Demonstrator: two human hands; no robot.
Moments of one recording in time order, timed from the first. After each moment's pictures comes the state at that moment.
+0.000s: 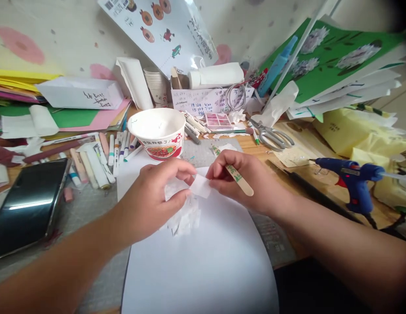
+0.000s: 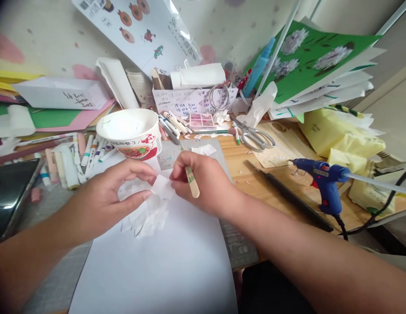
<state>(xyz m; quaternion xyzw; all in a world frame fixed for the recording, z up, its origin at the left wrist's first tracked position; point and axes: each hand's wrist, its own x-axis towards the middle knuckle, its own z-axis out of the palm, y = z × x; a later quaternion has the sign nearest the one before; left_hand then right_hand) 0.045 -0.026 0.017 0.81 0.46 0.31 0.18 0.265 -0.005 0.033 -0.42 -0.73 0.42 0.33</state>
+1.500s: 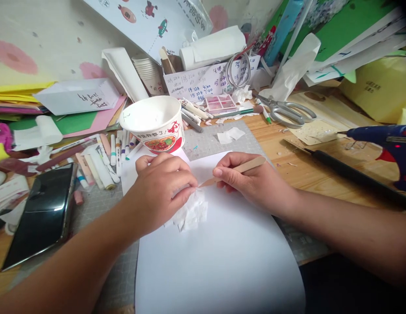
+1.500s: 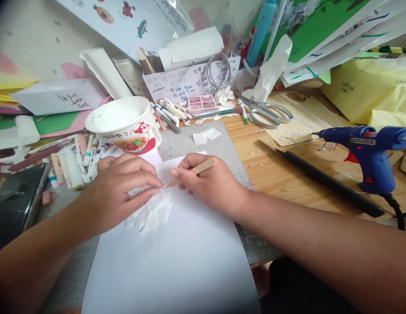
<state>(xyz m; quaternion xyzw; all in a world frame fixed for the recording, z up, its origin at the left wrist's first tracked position) 0.041 -0.014 0.009 0.90 0.40 0.15 0.05 0.262 -0.012 -0.006 -0.44 -0.63 0.52 0.37</state>
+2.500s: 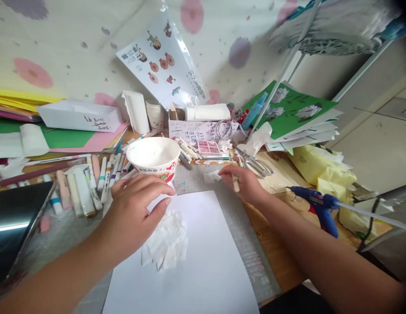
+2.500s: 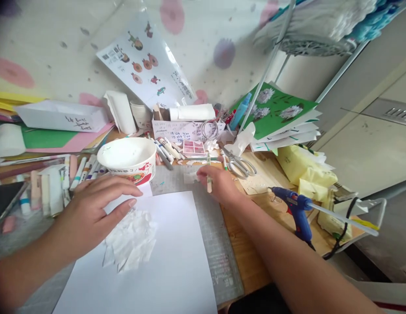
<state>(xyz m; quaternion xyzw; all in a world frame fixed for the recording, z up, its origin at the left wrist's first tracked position) 0.032 -0.010 0.010 0.81 0.47 0.33 0.01 0.322 0.064 0.000 -0.51 -0.78 0.16 0.31</state>
